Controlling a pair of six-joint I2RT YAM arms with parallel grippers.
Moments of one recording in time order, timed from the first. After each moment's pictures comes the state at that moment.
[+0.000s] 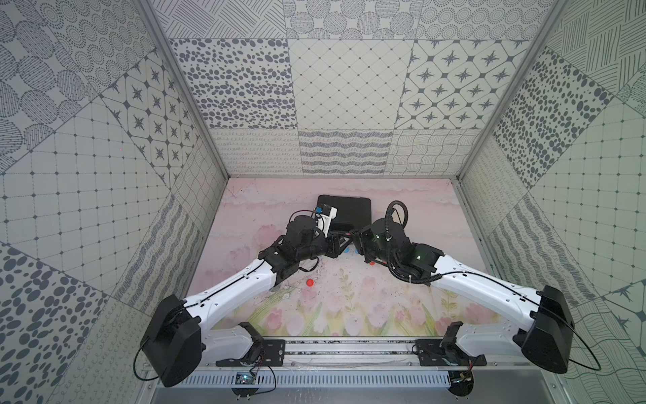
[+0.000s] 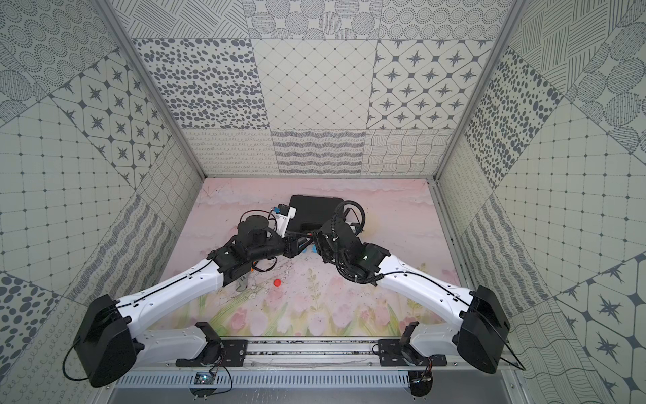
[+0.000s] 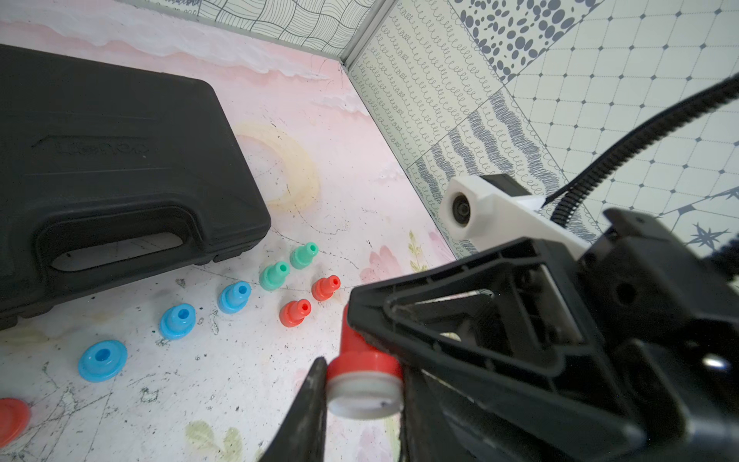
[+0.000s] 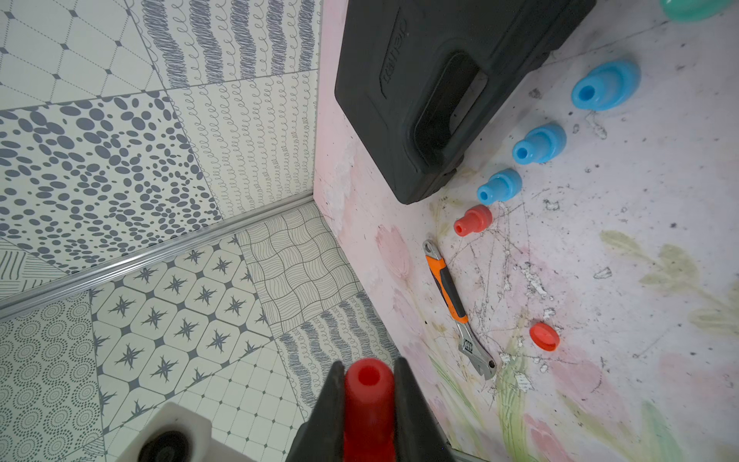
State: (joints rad) left arm -0.71 1.23 0.83 0.02 0.36 -0.57; right arm 0.90 1.30 1.01 -0.22 0.19 1.83
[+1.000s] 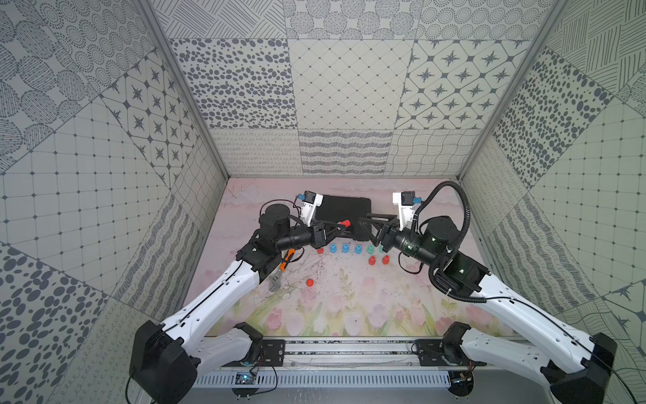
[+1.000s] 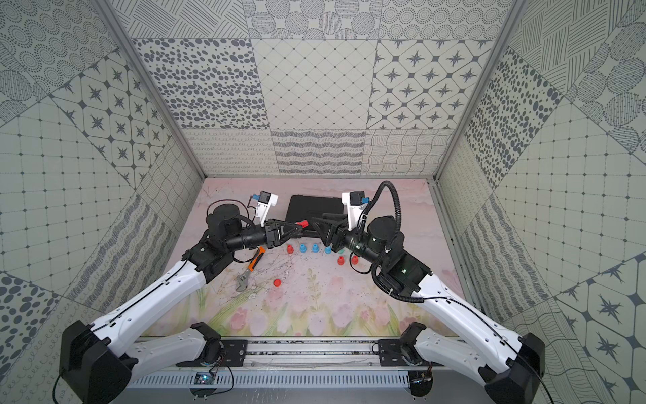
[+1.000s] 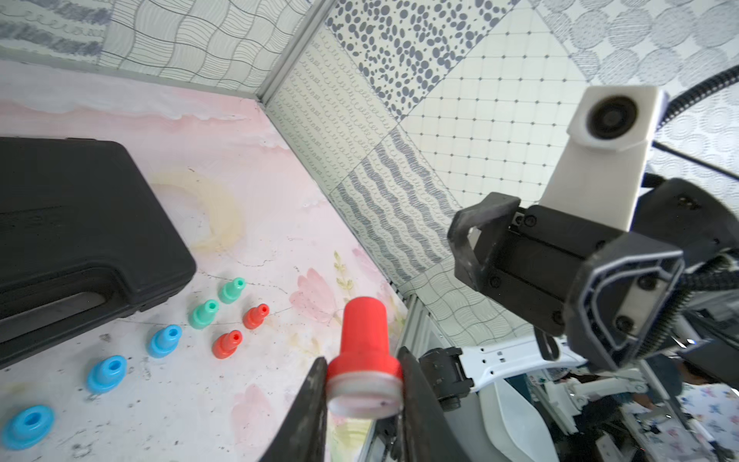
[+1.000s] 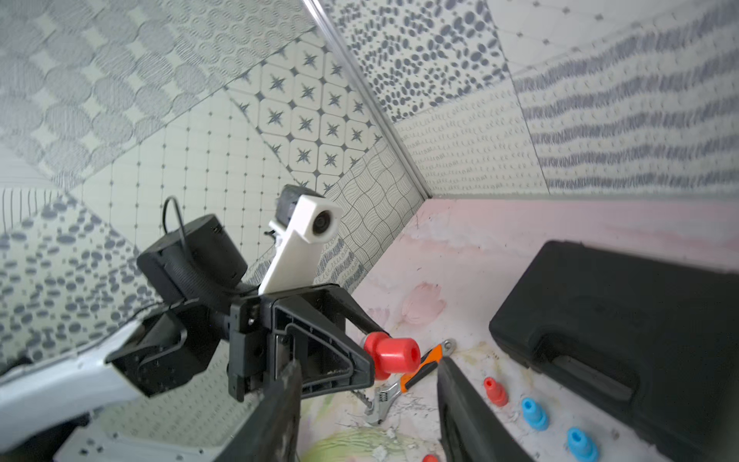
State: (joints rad) left arm -0.53 1.11 0.88 0.05 0.77 -0.65; right arm 0.77 0.96 0.92 0.05 -0.22 0.43
